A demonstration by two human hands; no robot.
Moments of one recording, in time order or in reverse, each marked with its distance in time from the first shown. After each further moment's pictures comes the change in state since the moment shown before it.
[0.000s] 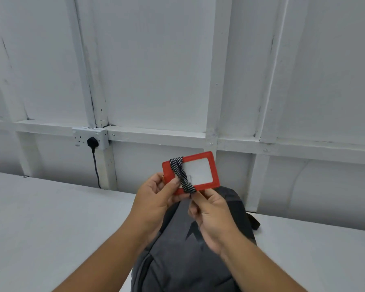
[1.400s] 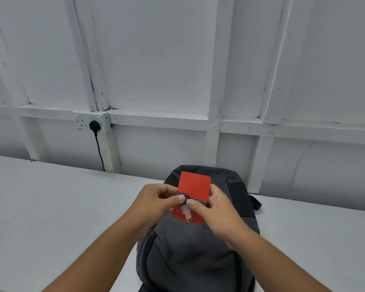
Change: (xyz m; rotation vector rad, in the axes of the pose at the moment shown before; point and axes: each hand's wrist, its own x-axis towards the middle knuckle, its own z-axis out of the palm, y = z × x) left_hand -0.019 -0.026 -0.036 0.563 -0.038 -0.247; right_hand -0.016 0.028 -0.041 -0.647 -0.061 0.033
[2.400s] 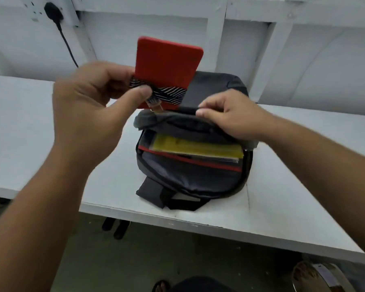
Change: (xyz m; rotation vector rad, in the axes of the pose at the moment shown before) left_hand -0.082 0.002 -0.041 0.331 0.251 0.719; right_hand -0.024 -0.012 -0.023 -0.700 -0.172 -0.208
